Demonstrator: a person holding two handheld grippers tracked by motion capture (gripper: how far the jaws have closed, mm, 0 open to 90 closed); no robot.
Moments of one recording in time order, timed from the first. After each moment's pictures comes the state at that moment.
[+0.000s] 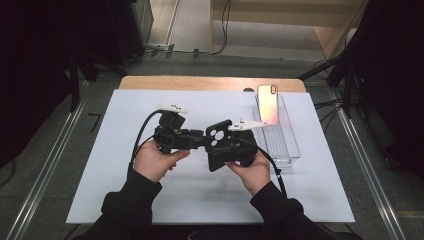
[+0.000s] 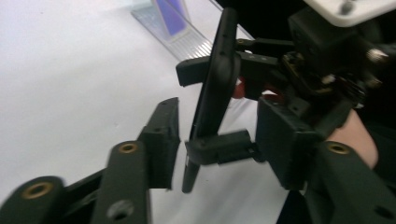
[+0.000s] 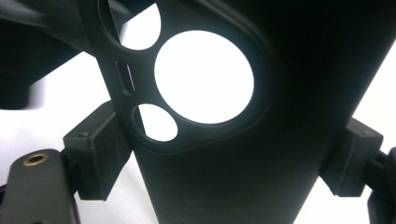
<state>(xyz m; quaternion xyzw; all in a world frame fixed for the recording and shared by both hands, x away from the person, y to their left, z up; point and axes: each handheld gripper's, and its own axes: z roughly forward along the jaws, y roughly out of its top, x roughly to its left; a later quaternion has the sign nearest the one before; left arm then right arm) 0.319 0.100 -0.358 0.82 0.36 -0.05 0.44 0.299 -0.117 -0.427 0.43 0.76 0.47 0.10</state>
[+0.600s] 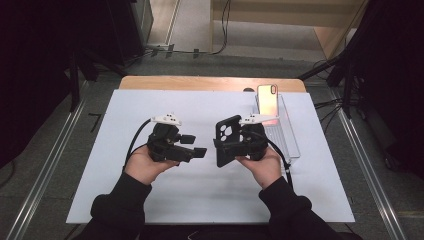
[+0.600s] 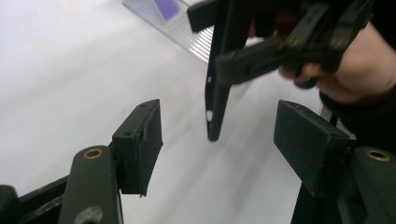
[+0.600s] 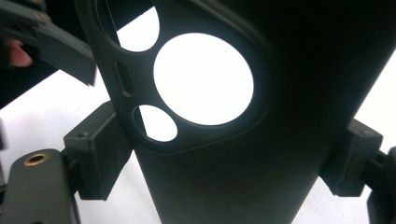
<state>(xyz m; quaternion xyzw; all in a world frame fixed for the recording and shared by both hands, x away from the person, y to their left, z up) 0.311 0.120 -0.382 0.85 0.30 -0.03 0.44 0.309 -0.144 -0.418 0.42 0.77 0.47 0.09</state>
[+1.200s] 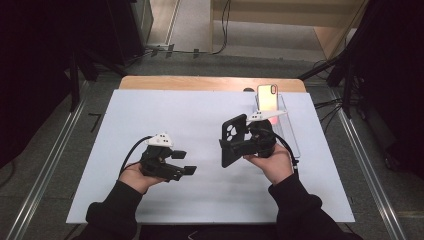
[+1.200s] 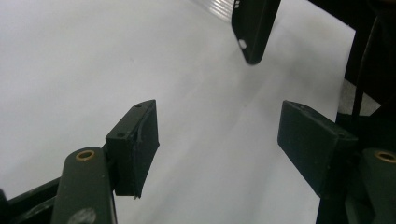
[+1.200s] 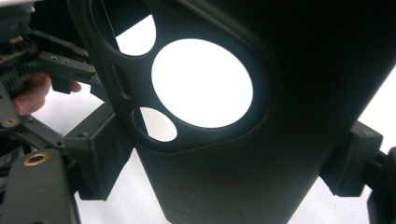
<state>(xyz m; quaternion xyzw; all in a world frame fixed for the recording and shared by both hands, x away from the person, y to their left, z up) 0.294 0.148 -0.433 0.86 0.28 -0.02 0.42 0.310 -0.163 -0.406 0.39 0.79 0.47 0.06</state>
